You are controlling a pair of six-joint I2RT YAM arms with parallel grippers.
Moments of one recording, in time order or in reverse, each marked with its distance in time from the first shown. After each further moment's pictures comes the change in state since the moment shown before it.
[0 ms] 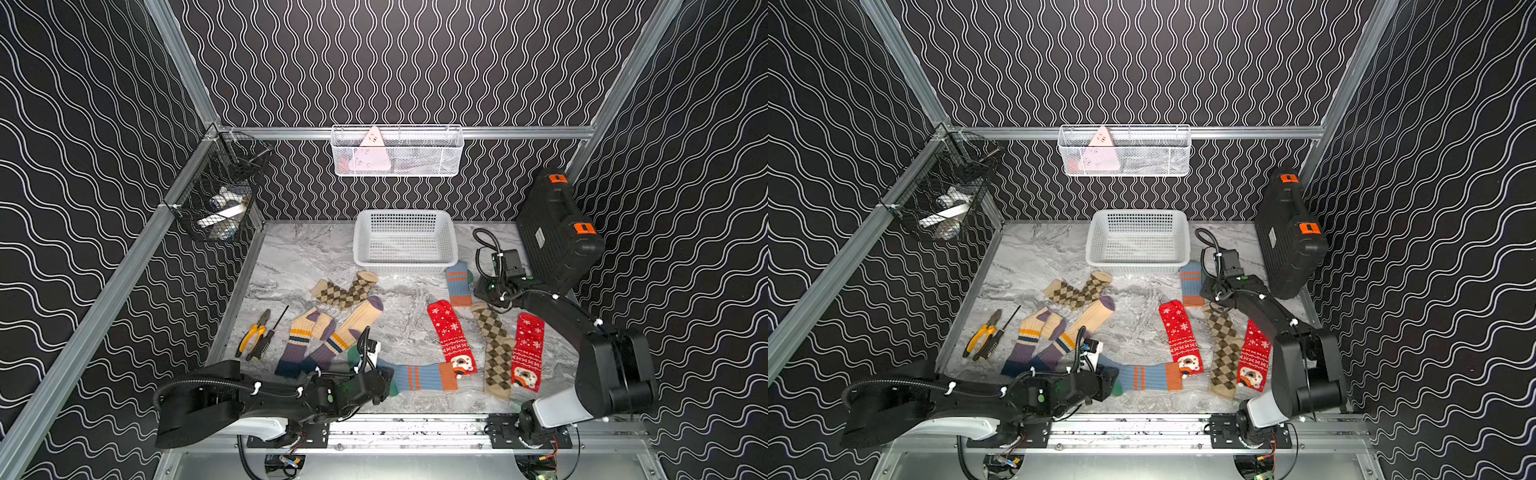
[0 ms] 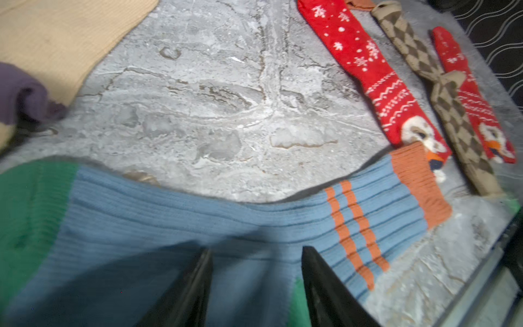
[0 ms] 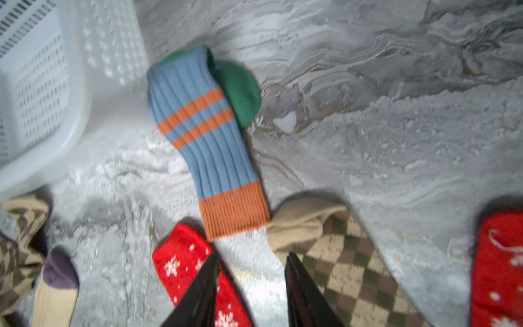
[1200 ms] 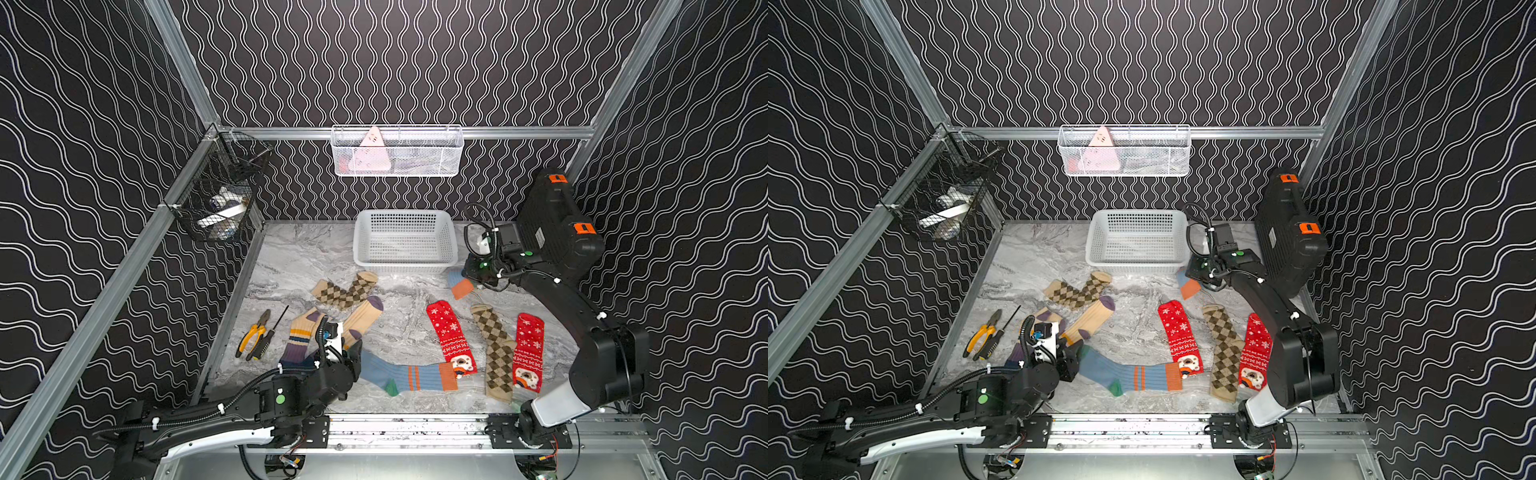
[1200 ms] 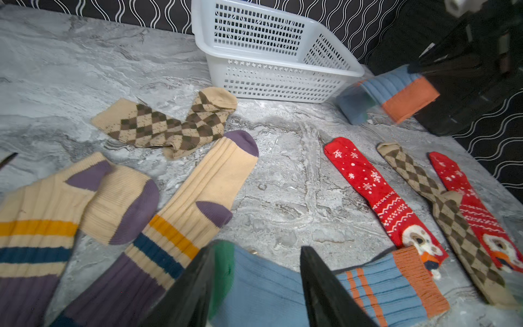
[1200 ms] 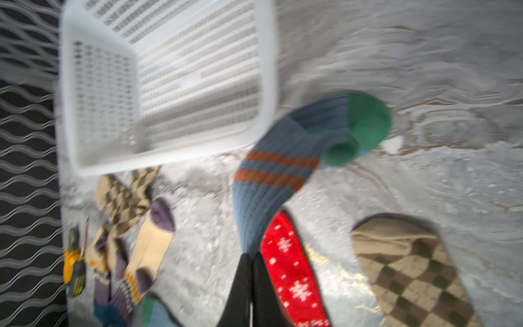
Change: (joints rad) left arm 0.041 -0.631 0.144 -0.645 -0.363 0.130; right arm 0.124 -0.011 0.307 -0.231 -0.185 -0.051
